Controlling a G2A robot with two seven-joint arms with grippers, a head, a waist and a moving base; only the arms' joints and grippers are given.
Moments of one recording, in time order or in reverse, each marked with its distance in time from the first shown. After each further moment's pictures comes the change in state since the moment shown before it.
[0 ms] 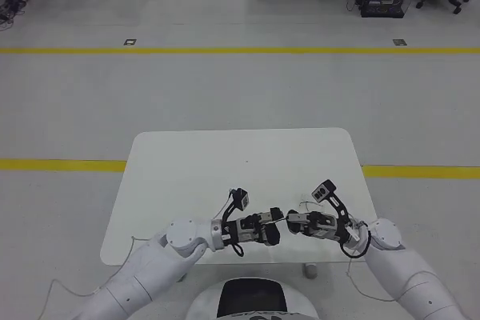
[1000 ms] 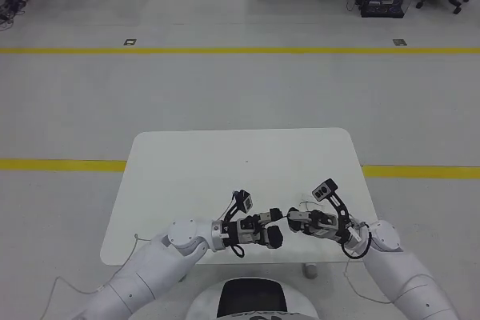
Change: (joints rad) left arm -0.019 -0.018 0.020 0.049 -0.090 -0.018 -0.076; right arm -0.025 -0.042 0.045 -0.011 0.021 0.000 0.026
